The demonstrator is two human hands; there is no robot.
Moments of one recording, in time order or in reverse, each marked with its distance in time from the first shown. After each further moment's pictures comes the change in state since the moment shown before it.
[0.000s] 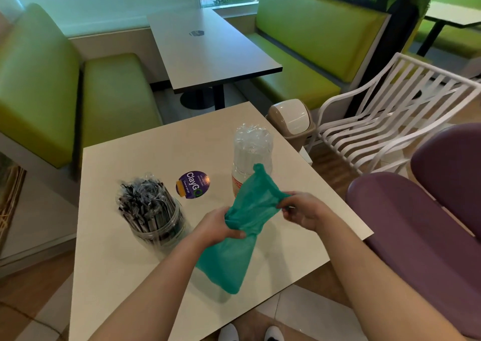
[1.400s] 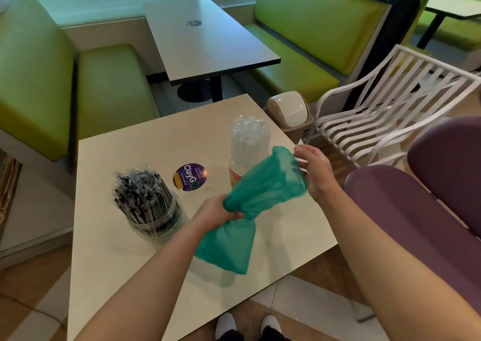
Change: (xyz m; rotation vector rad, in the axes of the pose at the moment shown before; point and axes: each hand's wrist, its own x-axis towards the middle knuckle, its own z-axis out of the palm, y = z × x) left_hand 0.003 0.017 -0.002 0.161 0.094 0.007; right_hand 0.005 -0.043 -0.009 0.081 0.227 -0.443
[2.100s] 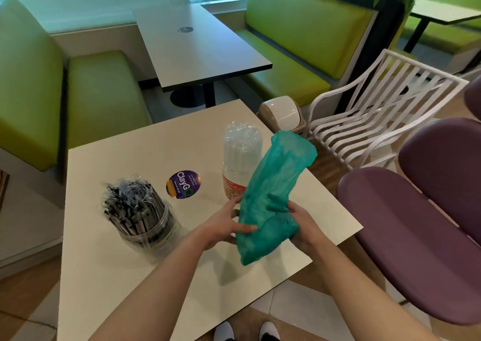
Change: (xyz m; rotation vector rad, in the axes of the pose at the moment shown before) left_hand -0.009 0.026 0.015 -0.582 -0.361 -0.095; right_hand -0.050 0.077 -0.018 0.081 -0.237 0.261
